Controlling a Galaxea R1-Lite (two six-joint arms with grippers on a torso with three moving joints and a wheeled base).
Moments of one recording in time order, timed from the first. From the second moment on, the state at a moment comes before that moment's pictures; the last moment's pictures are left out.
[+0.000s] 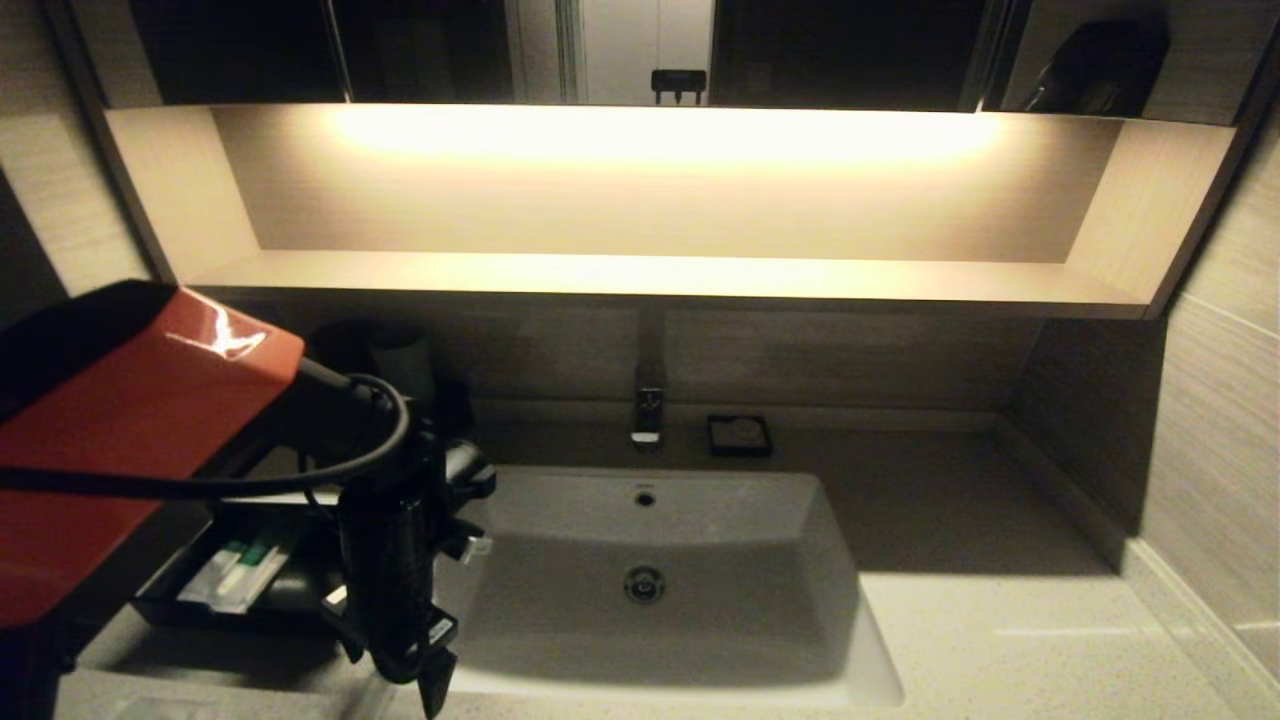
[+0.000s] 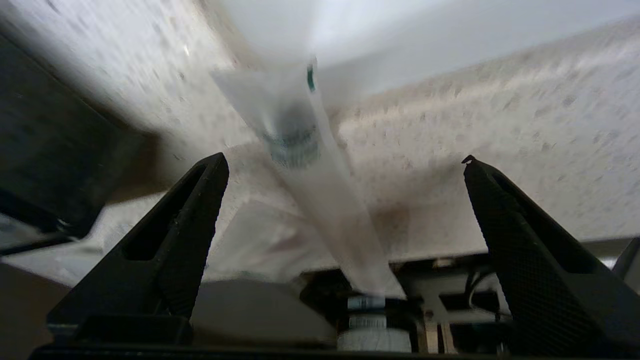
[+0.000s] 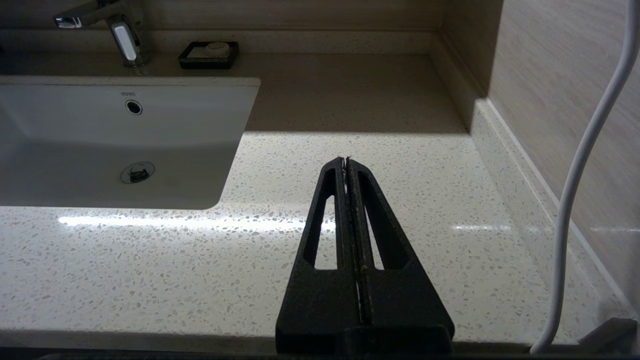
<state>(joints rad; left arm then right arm) -0.35 2.15 -1.29 0.87 0.06 0.15 0.00 0.00 0.00 0.01 -0.01 0.00</state>
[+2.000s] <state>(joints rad) -0.31 2.22 -1.34 0.96 0.06 0.14 0.00 0.00 0.00 0.01 -0.01 0.00</state>
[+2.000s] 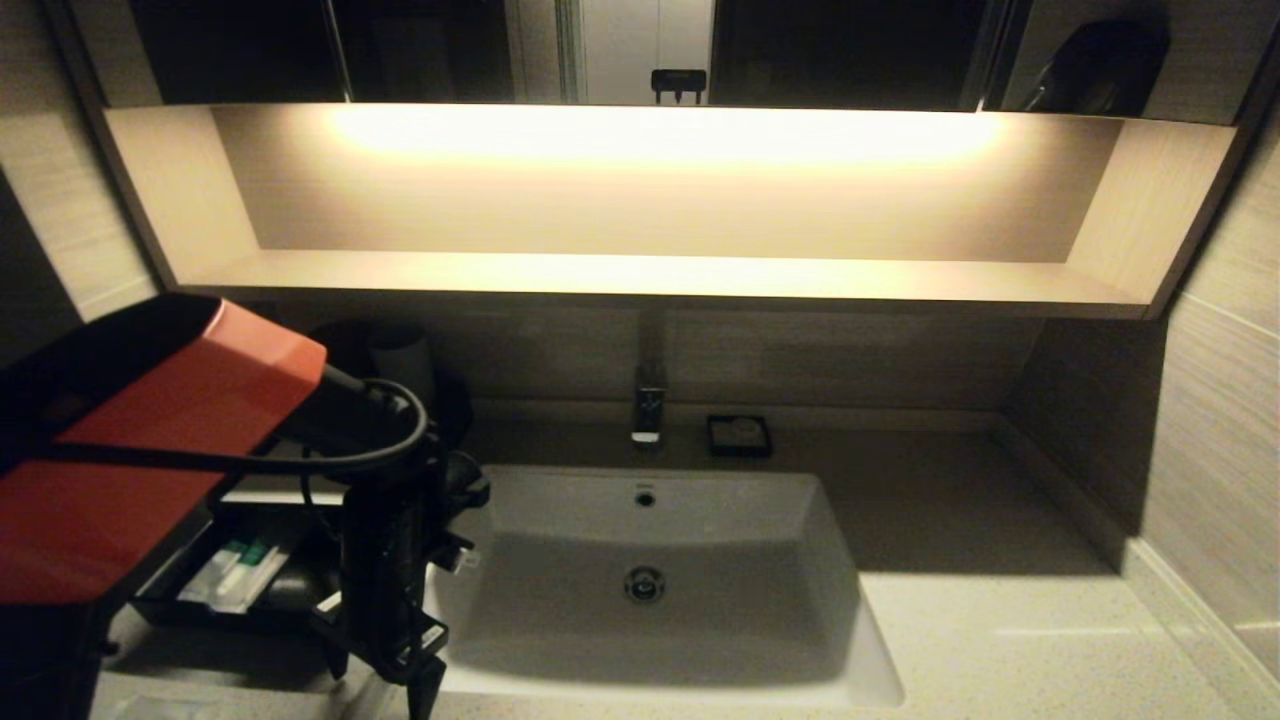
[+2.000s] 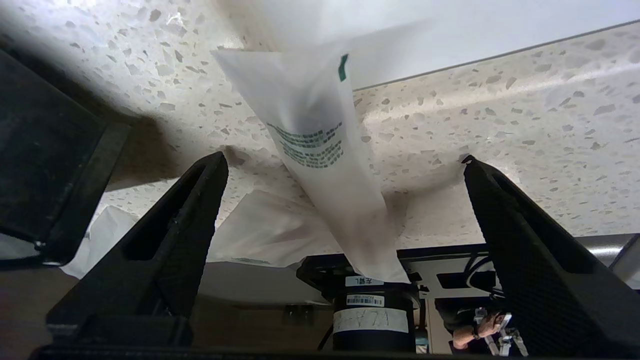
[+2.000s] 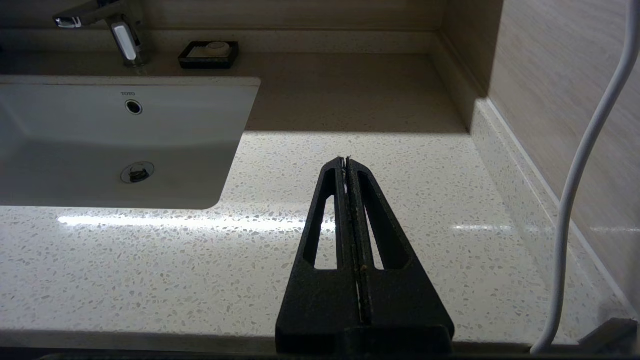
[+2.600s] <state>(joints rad) -0.31 2.23 -1.35 0.96 0.06 0.14 0.00 0.00 0.00 0.01 -0.01 0.00</state>
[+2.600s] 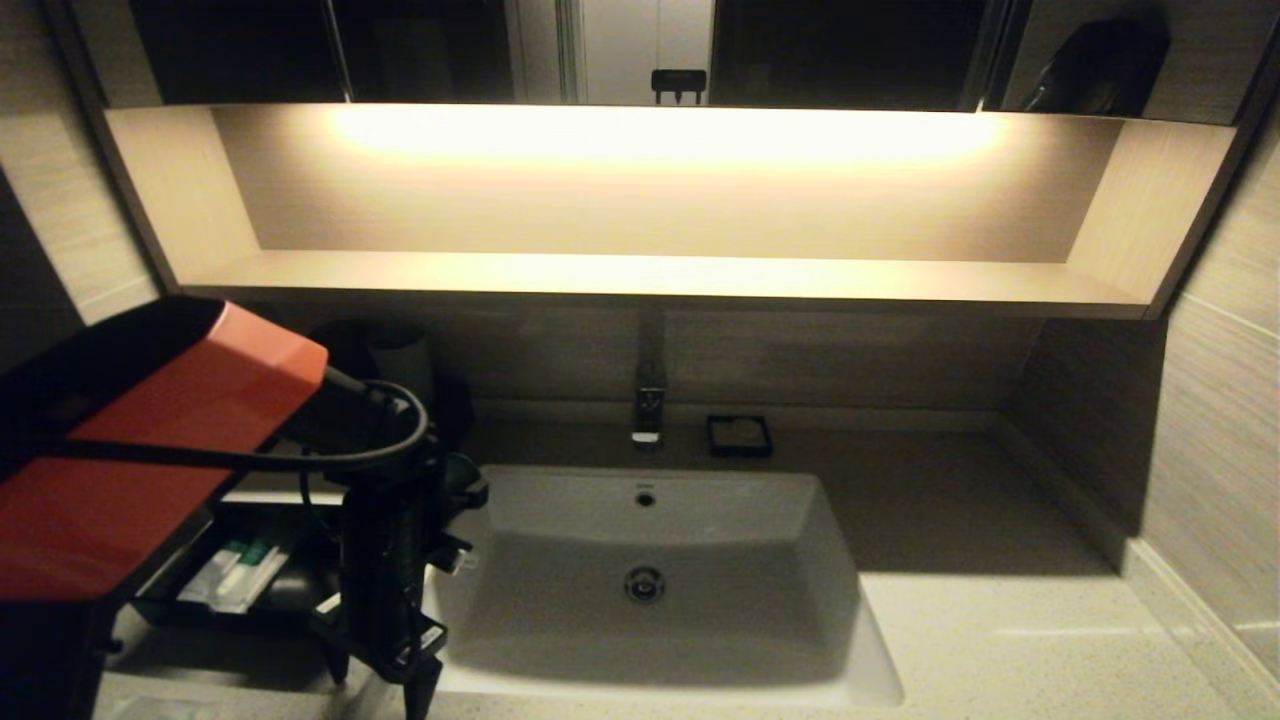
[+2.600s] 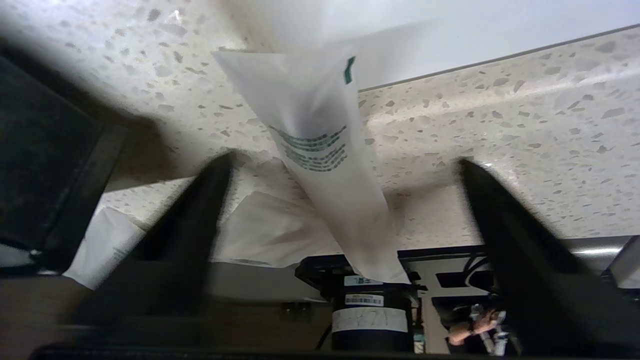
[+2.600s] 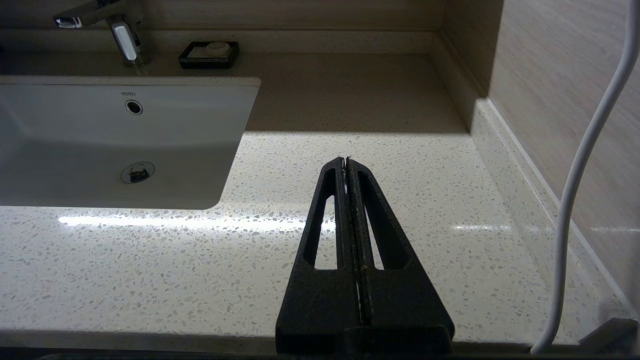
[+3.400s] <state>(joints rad) -0.31 2.22 -1.34 0.96 0.06 0.14 0.00 0.00 0.00 0.01 -0.01 0.00</state>
